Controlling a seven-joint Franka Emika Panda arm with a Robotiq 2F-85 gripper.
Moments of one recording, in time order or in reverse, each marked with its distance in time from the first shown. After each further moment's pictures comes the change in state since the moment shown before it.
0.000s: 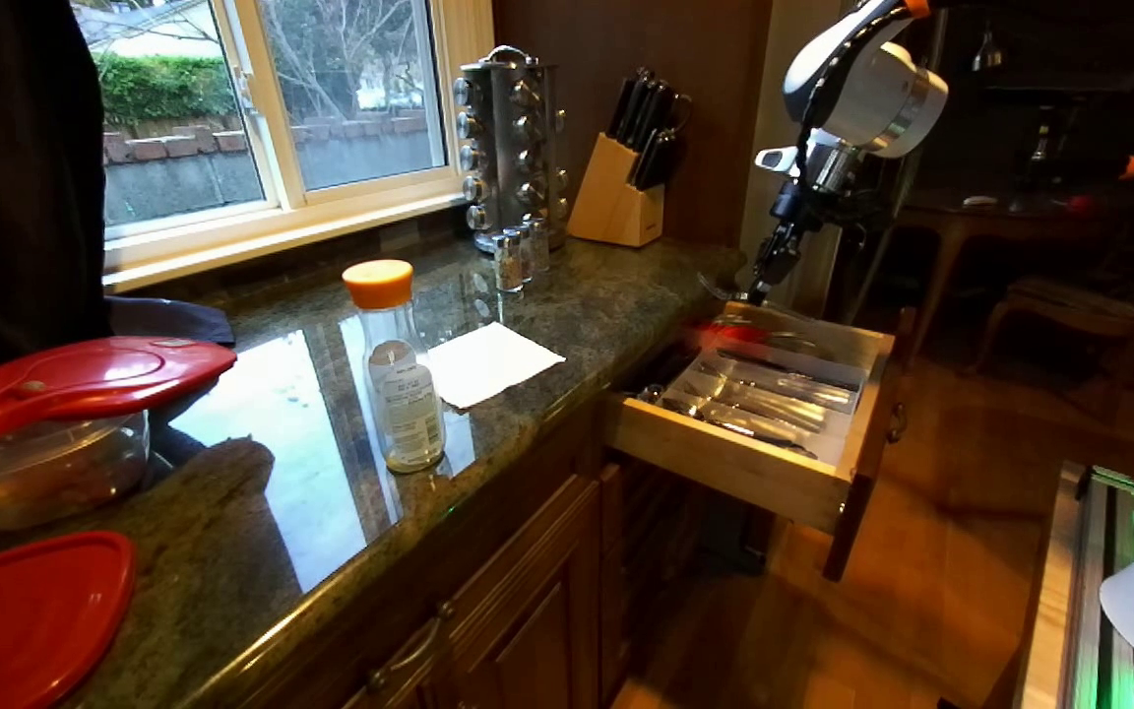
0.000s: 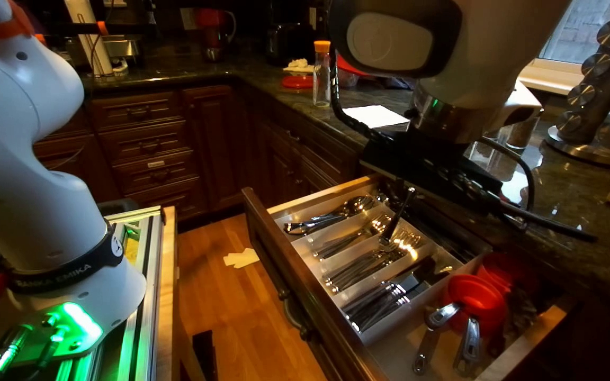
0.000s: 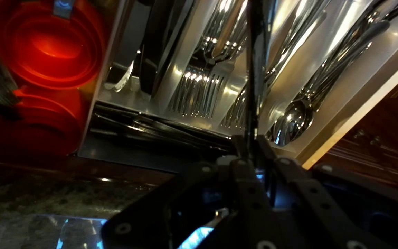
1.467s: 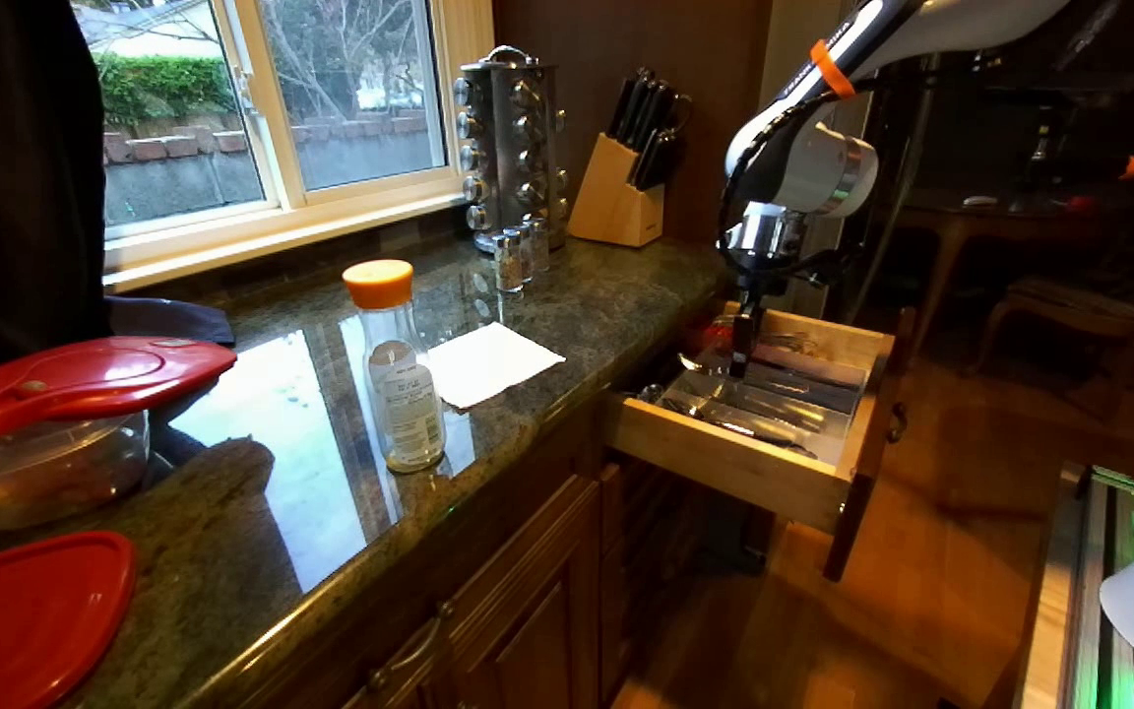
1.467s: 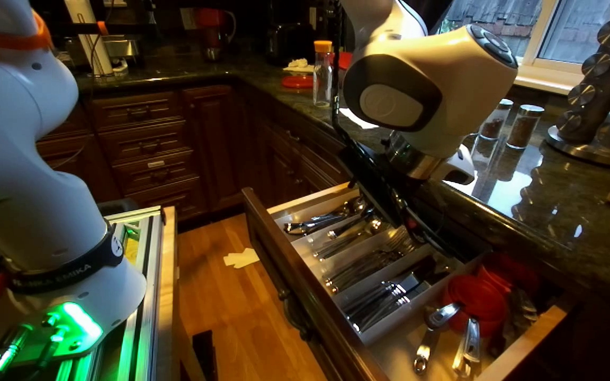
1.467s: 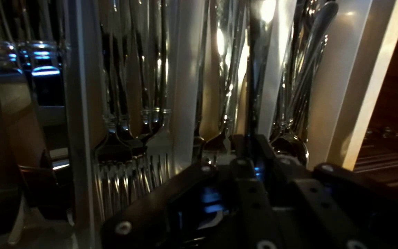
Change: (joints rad) arm 0.082 0.208 0.043 0.061 -0.069 -0.056 0.498
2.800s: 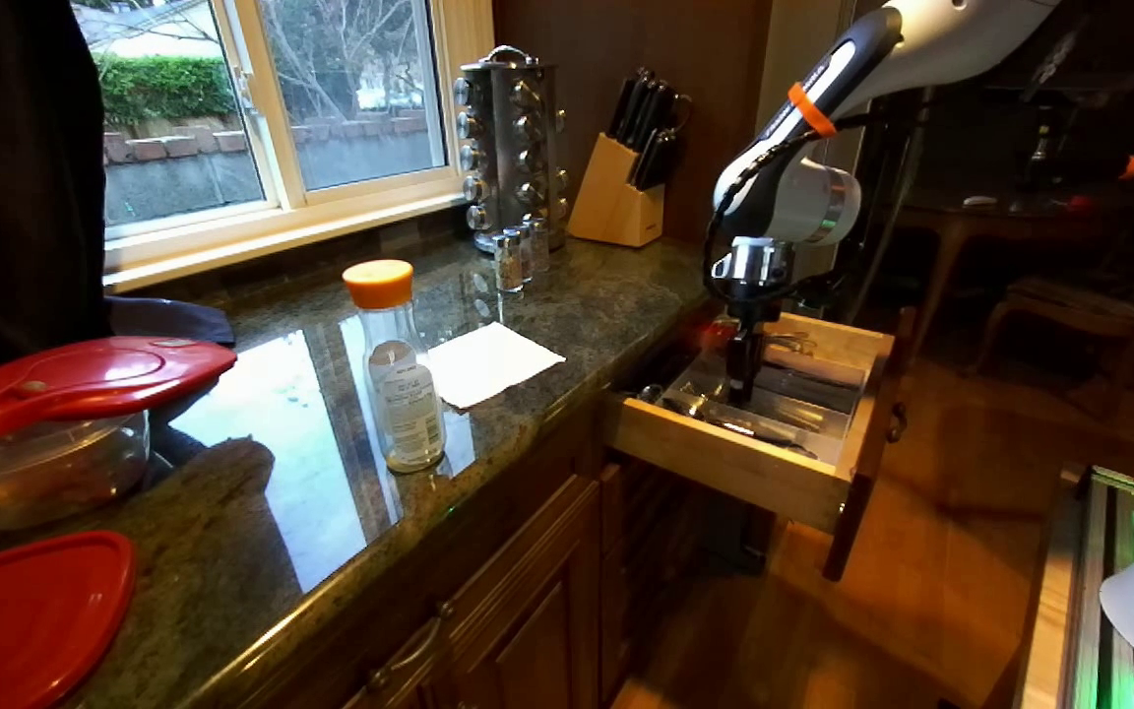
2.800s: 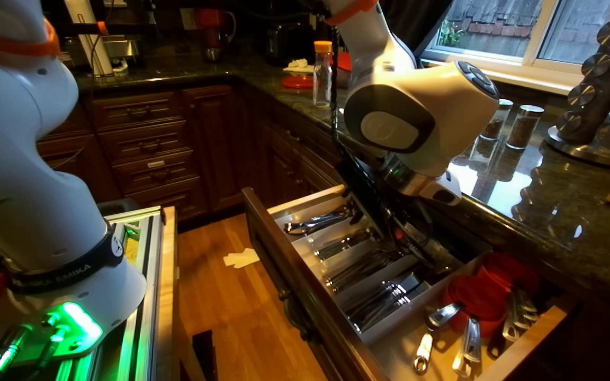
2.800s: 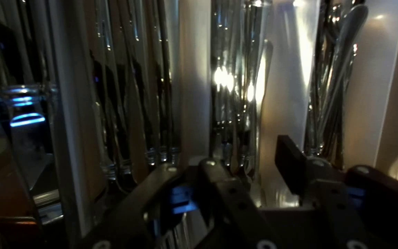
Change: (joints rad) arm 0.001 0.090 0.025 0.021 -0.065 0.033 0.133
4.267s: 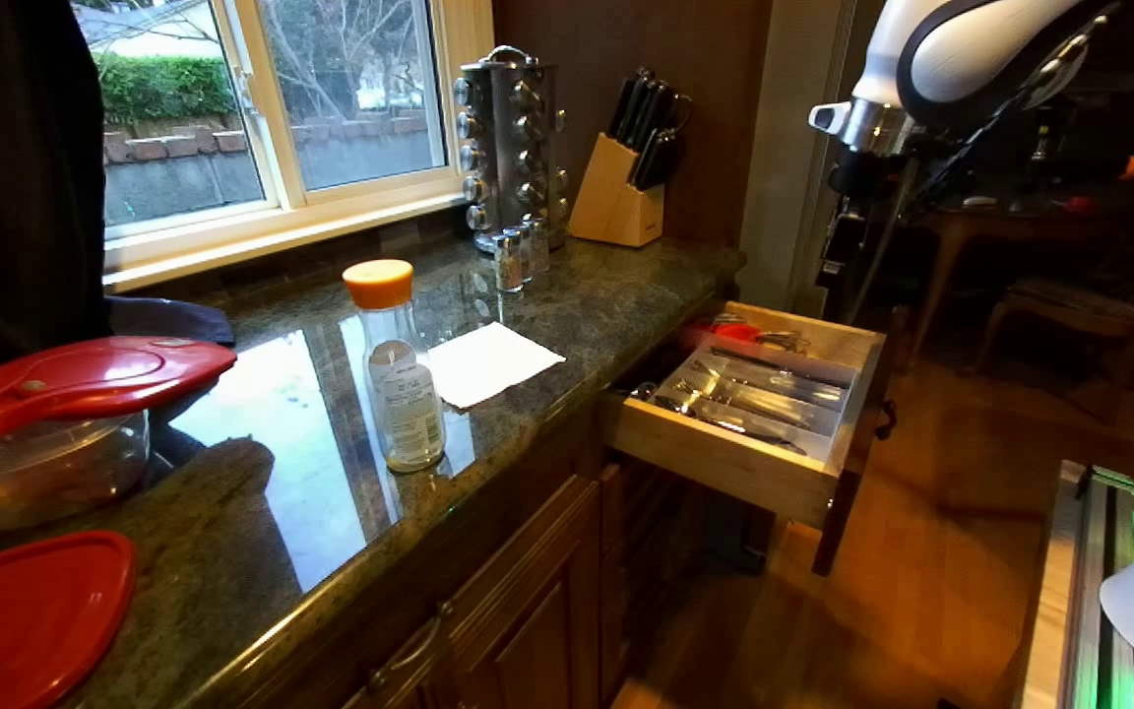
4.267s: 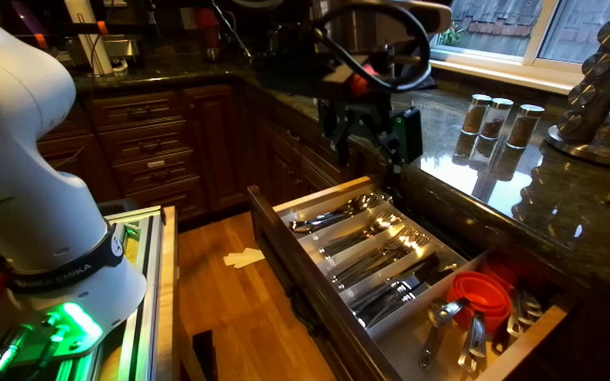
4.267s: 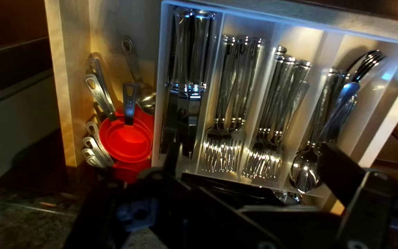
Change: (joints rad) arm 0.030 -0.754 -0.100 -0.414 -0.533 0.117 0.218
